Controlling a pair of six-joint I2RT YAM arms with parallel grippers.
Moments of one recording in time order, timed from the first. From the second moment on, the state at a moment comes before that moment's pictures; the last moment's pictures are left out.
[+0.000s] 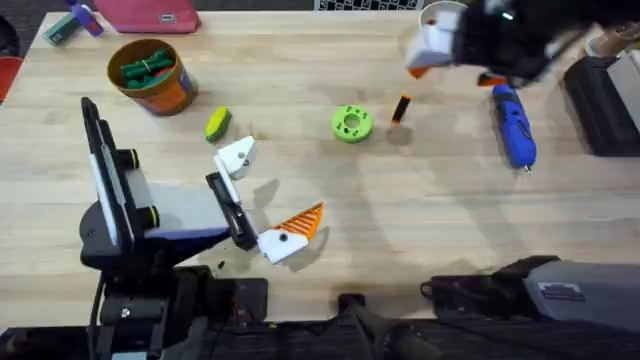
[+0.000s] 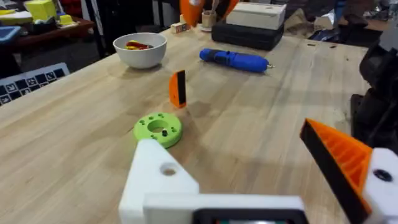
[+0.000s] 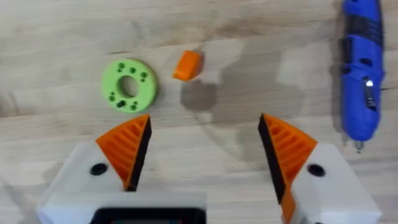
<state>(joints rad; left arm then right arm) 0.05 0.01 0.01 -0.12 1.12 0.10 0.32 1.46 1.46 -1.17 0.12 0.45</state>
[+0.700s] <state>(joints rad) 0.05 0.01 0.01 -0.12 1.12 0.10 0.47 1.76 1.71 -1.28 0.14 0.89</state>
